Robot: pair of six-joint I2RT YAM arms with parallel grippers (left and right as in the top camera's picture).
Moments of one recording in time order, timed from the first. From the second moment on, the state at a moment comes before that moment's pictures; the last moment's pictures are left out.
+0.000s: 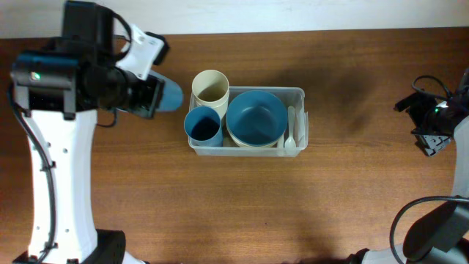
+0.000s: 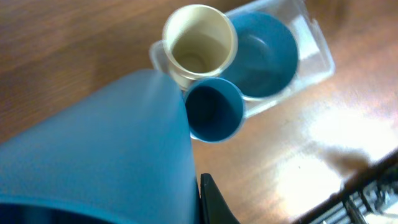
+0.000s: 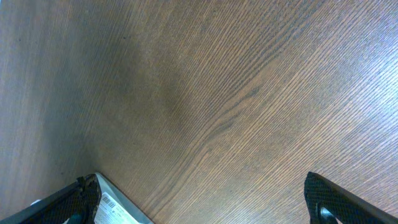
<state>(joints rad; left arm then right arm) -0.14 1.72 2.30 -1.68 0.27 0.26 -0.52 1.67 1.43 -1.00 -0.23 0.55</state>
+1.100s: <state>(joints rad) -0.40 1.72 2.03 -1.56 0.17 0.36 -0.52 1.67 1.43 -1.00 -0.23 0.55</state>
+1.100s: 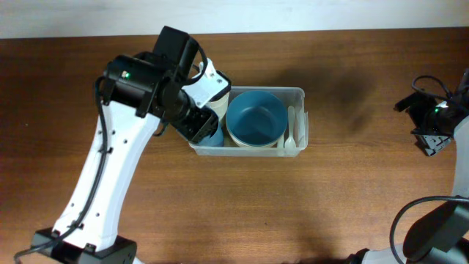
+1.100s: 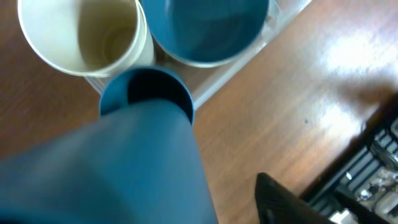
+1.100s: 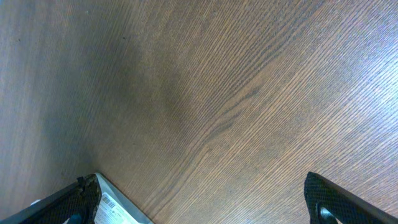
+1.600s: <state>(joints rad) -0.40 1.73 2.03 -1.52 0.17 0.36 -0.52 1.67 1.43 -1.00 -0.23 0.55</state>
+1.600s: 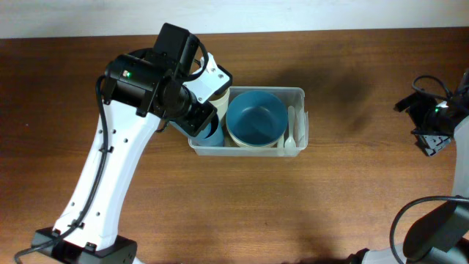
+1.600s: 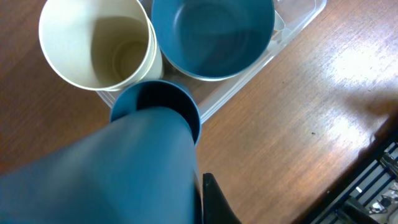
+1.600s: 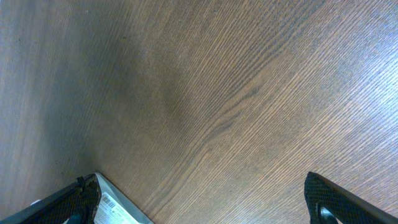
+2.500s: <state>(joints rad) -0.40 1.73 2.03 -1.50 0.17 0.36 -0.52 1.67 1.43 -1.00 -0.23 0.55</state>
